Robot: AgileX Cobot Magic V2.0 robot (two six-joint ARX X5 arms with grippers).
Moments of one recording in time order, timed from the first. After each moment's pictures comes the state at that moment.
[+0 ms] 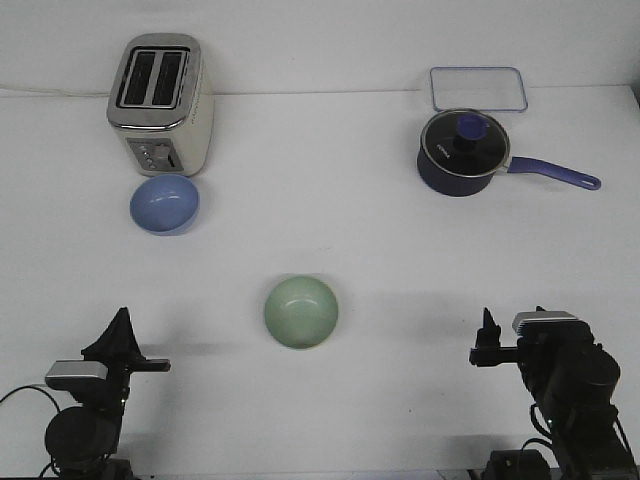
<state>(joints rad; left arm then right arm) -0.09 0.00 0.04 0.16 -0.08 -0.04 -0.01 0.44 0.67 -0.69 -0.03 0.03</state>
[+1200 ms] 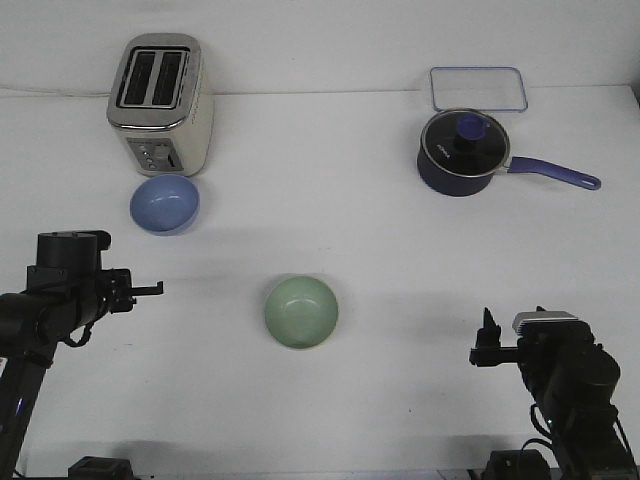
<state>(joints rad) -0.09 1.12 1.23 -0.94 -0.08 -0.10 -0.01 0.44 0.67 -0.69 -0.03 0.03</state>
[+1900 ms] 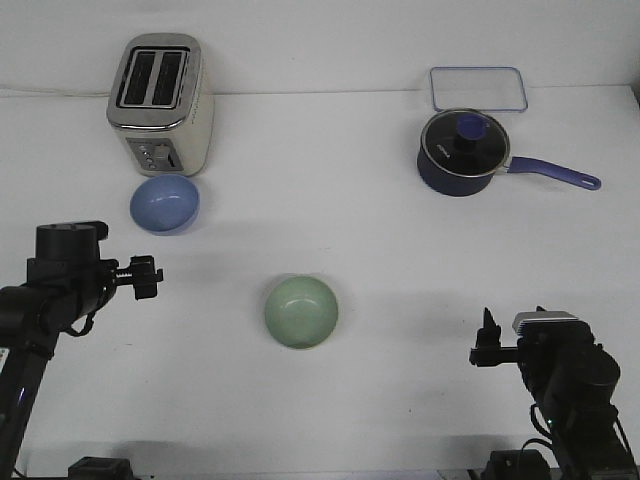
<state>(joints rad) -0.07 1.16 1.26 -0.89 -0.08 -0.12 -0.01 0.44 0.67 -0.69 -0.03 0.03</state>
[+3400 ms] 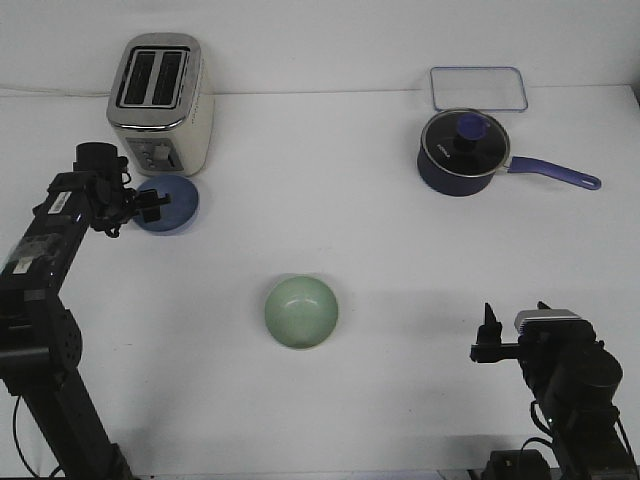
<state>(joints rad) 0.10 2.03 1.70 -0.66 0.03 -0.08 -0.01 0.44 0.67 -0.65 -0.03 0.03</state>
